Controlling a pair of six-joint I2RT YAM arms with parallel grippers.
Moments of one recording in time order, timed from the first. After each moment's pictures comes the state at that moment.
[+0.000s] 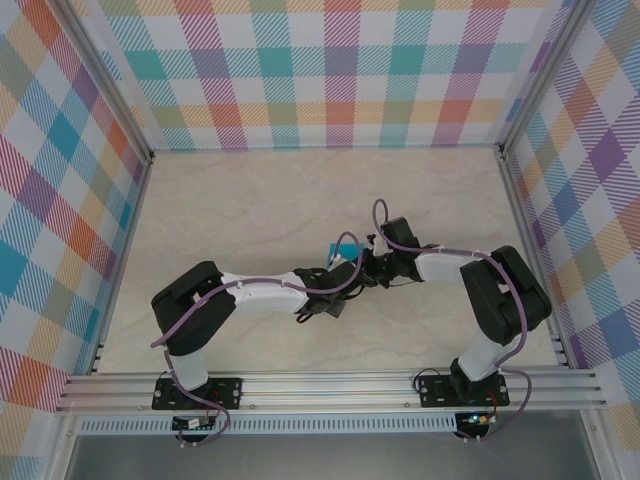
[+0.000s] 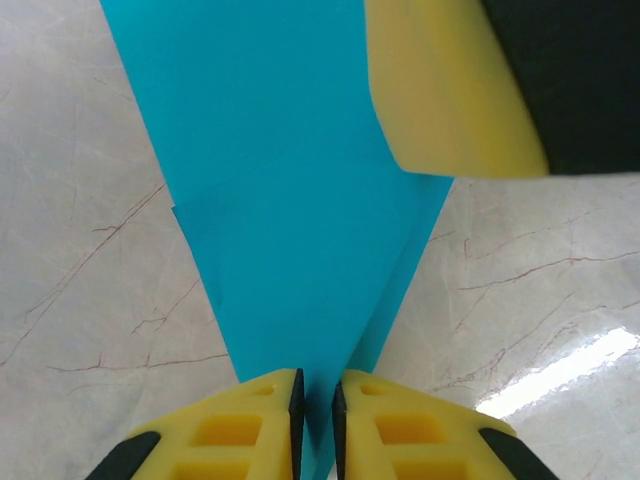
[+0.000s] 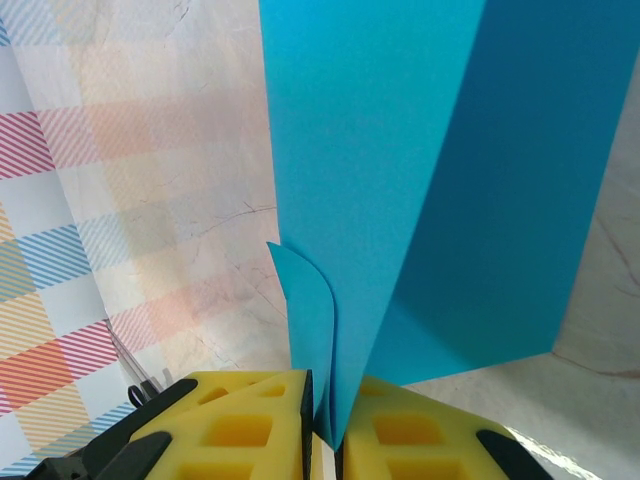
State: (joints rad) left arm -1.04 1.81 1.05 -0.41 -0.35 -0.42; right arm 0.47 1.68 0.77 -0.06 -0.67 0.83
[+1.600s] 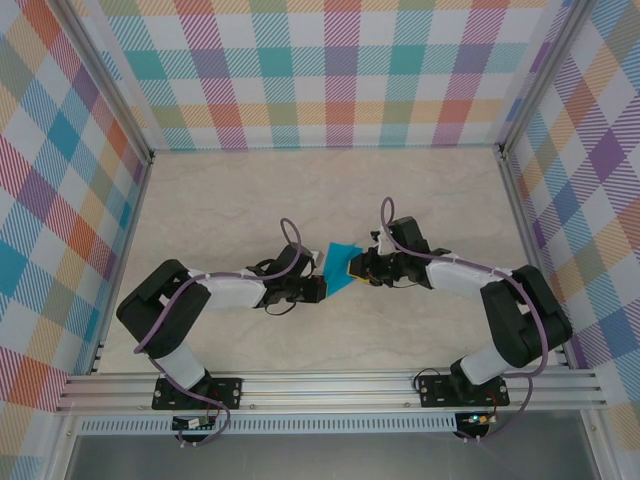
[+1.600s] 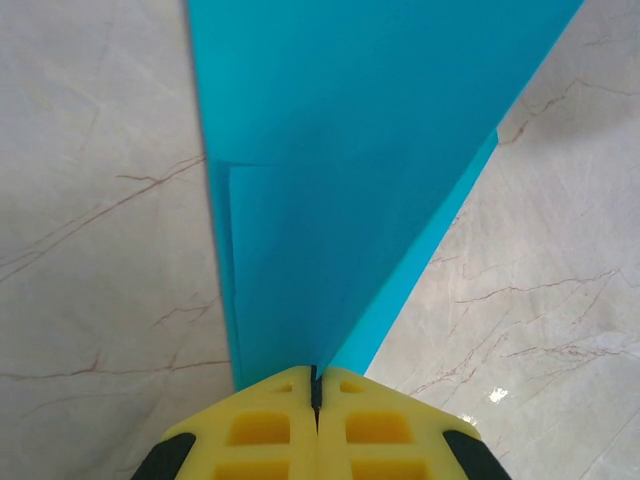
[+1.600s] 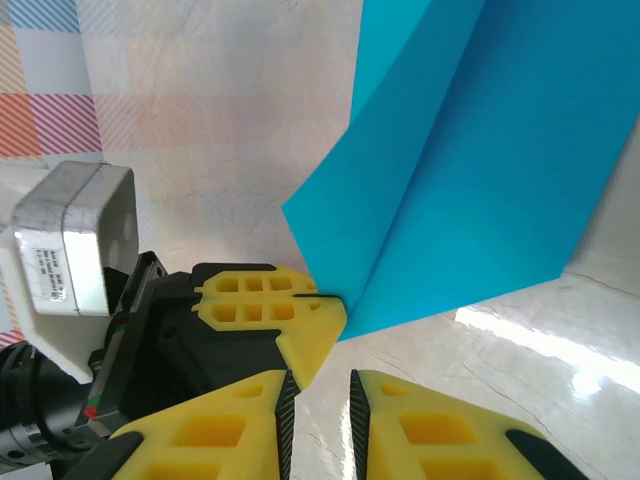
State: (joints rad) left arm -0.73 1.66 0.72 0.04 0.23 -0.60; right arm 0.48 1.53 0.72 -0.06 -0.68 0.81
